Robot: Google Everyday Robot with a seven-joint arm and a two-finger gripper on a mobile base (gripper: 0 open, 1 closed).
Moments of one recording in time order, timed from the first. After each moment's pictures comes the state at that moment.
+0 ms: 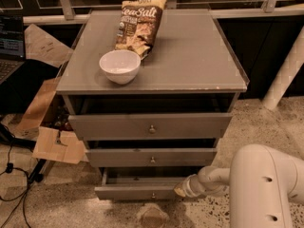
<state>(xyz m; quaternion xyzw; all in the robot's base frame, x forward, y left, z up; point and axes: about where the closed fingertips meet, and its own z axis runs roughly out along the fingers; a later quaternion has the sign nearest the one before) 0.554 -0.159 0.207 -0.37 0.89 0.16 0.21</state>
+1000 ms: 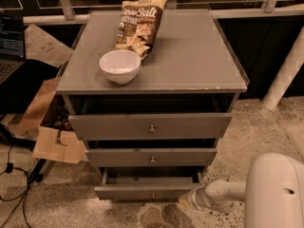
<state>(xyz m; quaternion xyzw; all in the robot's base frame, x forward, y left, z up) 0.502 -0.179 0.197 -0.31 0.91 0.16 0.21</state>
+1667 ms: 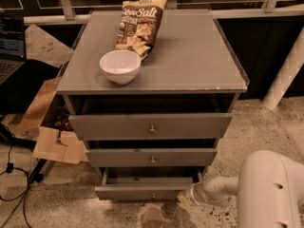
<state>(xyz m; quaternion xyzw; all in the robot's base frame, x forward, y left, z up) 0.519 -0.176 0.193 -0.33 0.91 0.16 0.21</state>
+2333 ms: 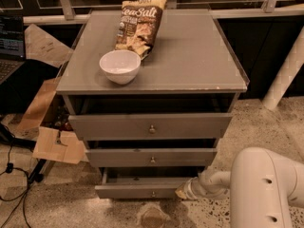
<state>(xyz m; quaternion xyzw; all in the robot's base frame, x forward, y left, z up) 0.547 -0.167 0.193 -0.35 0.90 0.16 0.21</state>
